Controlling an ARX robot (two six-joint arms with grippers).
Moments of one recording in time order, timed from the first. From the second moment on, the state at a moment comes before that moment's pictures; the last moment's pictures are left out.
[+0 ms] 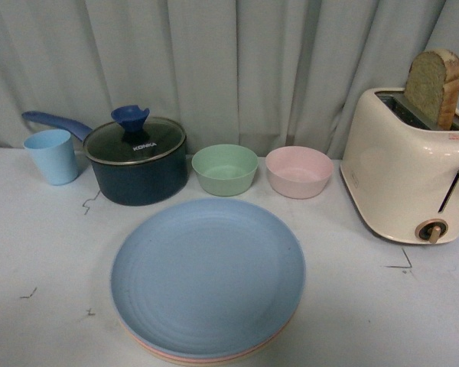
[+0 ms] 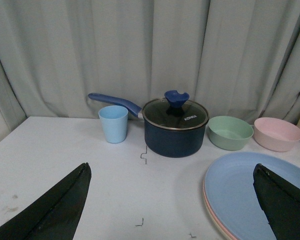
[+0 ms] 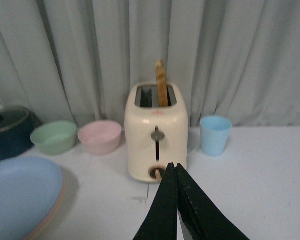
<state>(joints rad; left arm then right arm) 0.00 0.01 0.01 0.00 0.00 -0.01 0.00 0.01 0.01 0.00 0.00 0.01</state>
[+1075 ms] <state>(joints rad) 0.00 0.01 0.01 0.00 0.00 -0.01 0.00 0.00 0.01 0.00 0.00 0.01</state>
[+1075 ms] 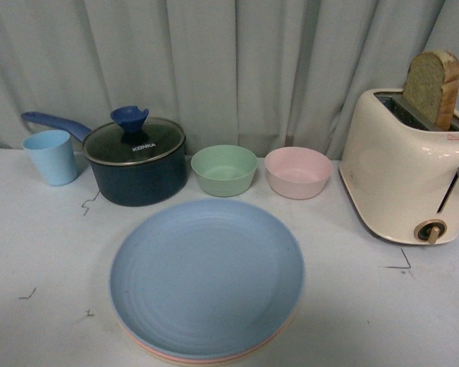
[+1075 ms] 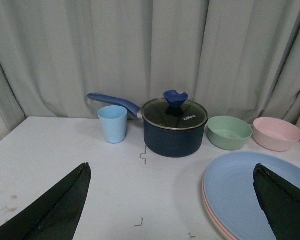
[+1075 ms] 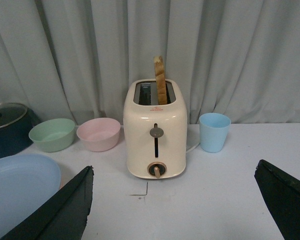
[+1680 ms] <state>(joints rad) 0.00 0.01 0.01 0.00 0.00 -0.01 0.00 0.00 0.01 0.00 0.00 0.01</state>
